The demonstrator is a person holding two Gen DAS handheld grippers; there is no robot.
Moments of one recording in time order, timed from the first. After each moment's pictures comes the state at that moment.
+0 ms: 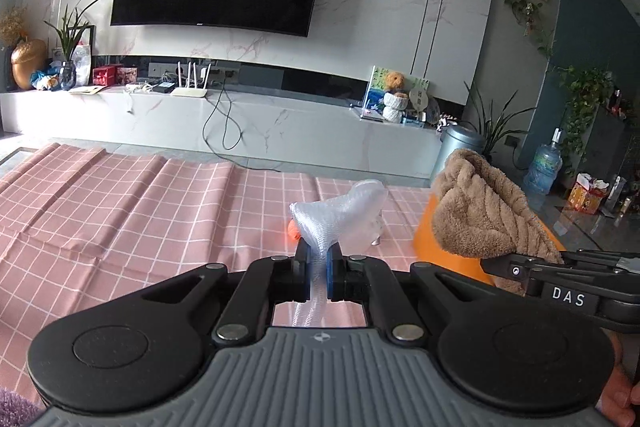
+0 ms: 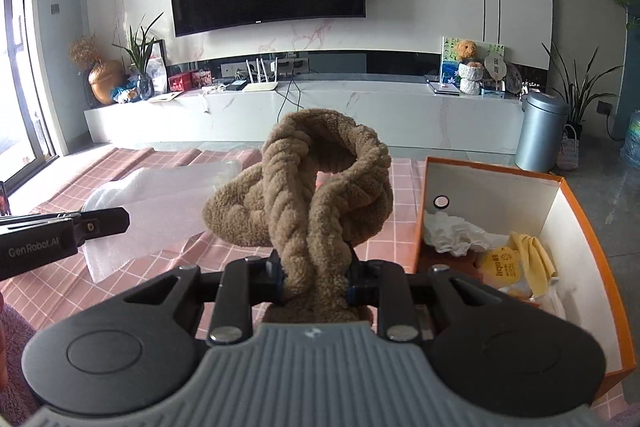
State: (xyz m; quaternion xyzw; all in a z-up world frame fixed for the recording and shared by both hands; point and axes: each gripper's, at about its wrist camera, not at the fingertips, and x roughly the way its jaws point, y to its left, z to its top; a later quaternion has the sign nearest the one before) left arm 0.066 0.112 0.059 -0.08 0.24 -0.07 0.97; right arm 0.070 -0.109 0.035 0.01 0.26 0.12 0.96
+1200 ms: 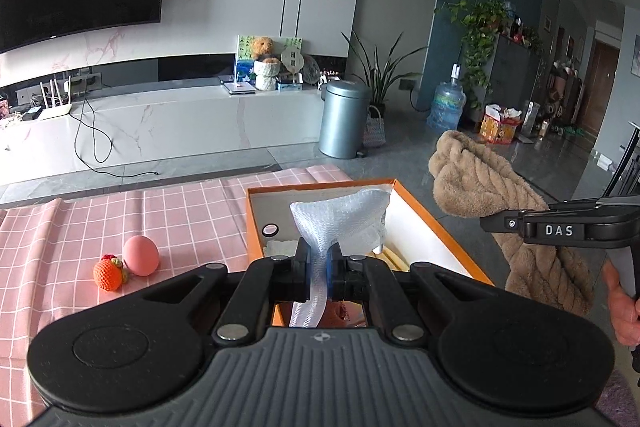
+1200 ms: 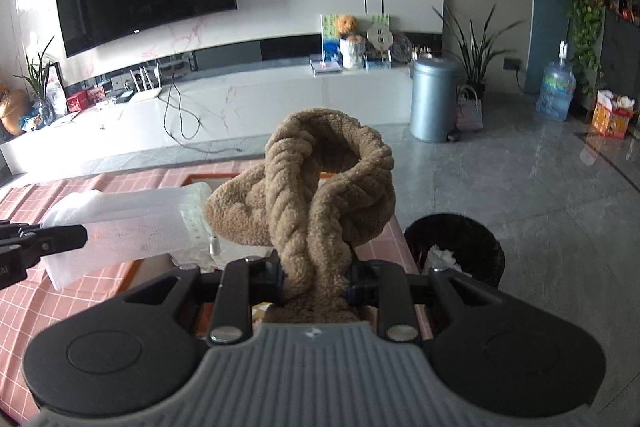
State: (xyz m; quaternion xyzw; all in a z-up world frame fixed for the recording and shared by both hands) left arm 0.153 -0.061 0.046 0.01 0.27 -0.23 0.93; right arm 0.149 -0.325 0.043 0.04 0.32 0.00 0.95
